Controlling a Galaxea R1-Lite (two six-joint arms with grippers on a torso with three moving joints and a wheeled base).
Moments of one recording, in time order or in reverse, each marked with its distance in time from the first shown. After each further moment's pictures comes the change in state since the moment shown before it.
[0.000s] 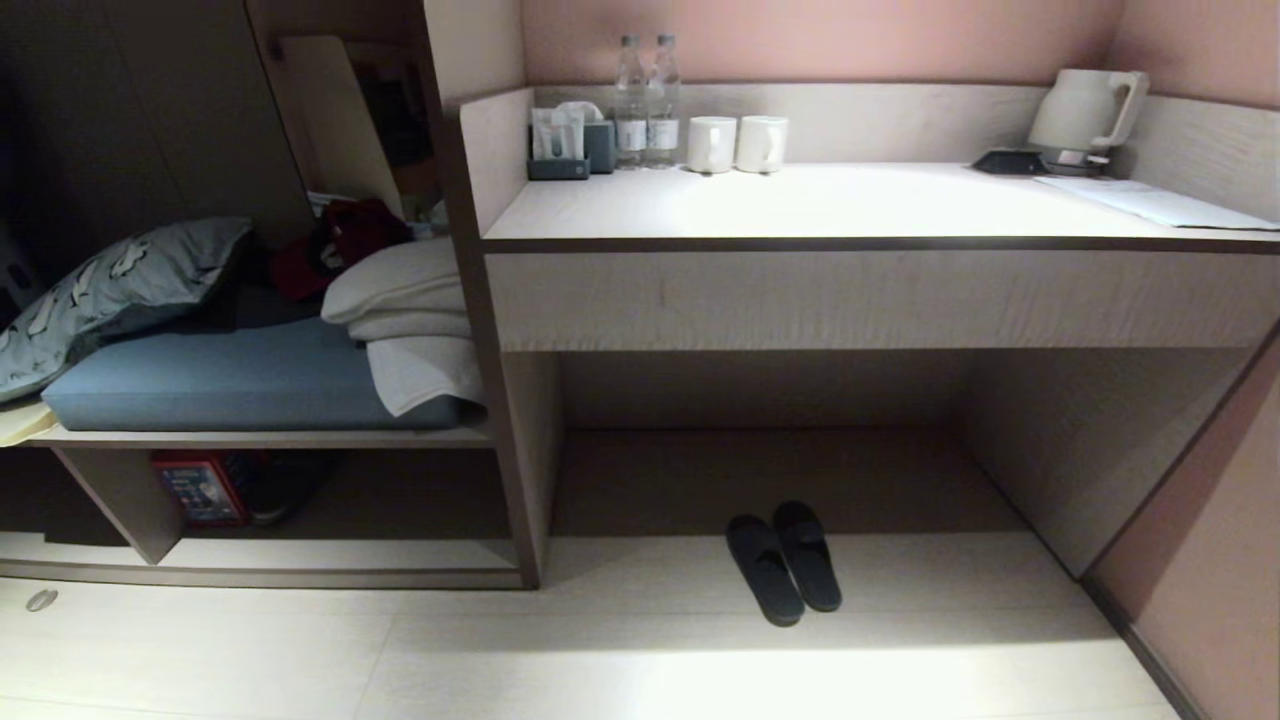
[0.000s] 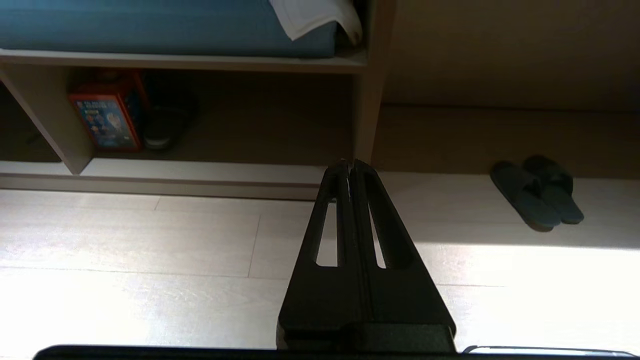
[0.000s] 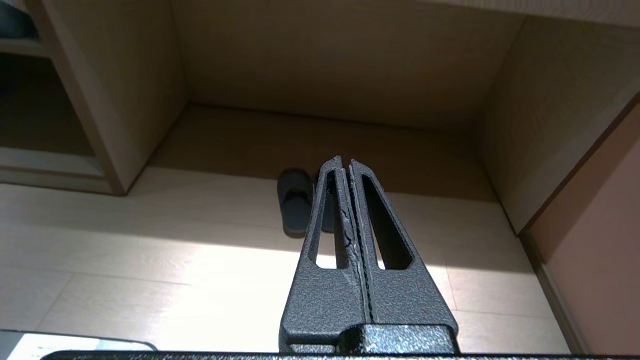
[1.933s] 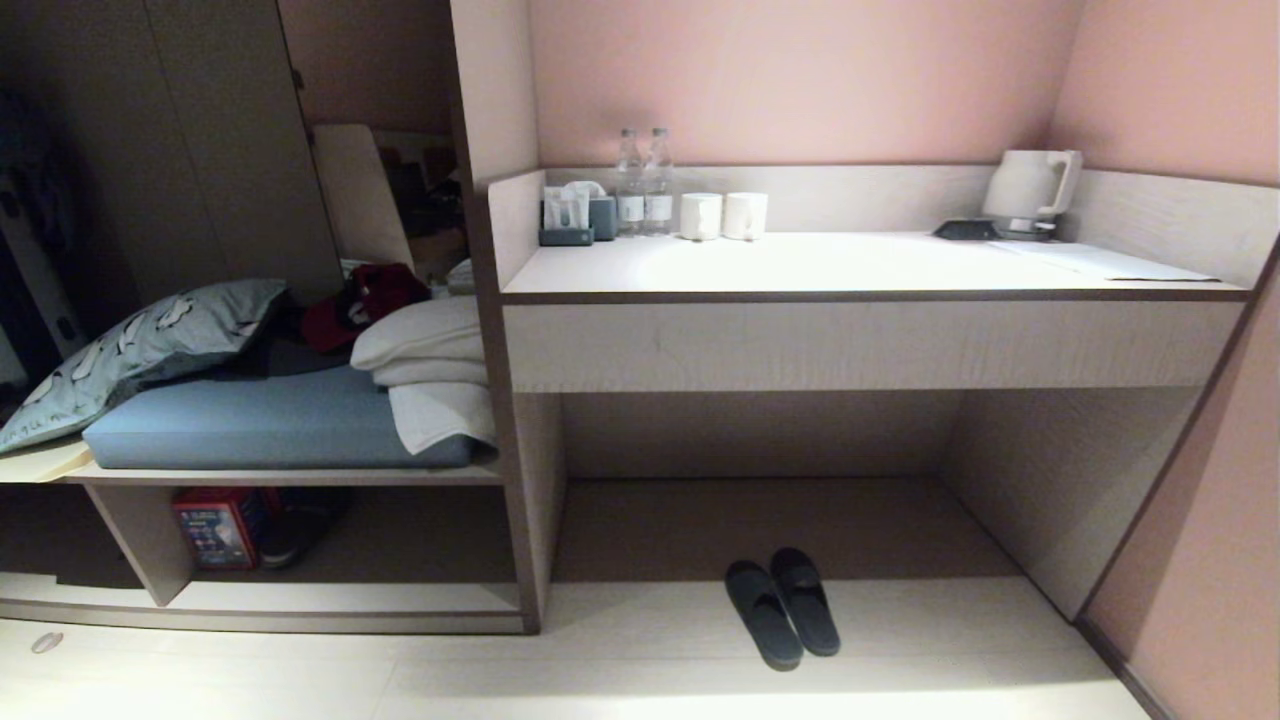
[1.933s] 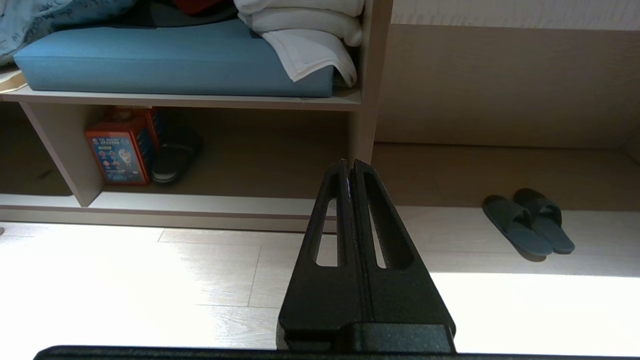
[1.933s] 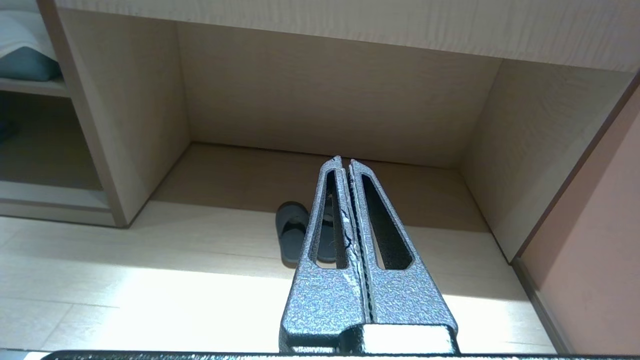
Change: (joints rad) left arm 0.000 0.000 0.000 0.000 -0.001 0.002; right arm 0.000 0.000 0.000 -0.001 -0.001 0.004
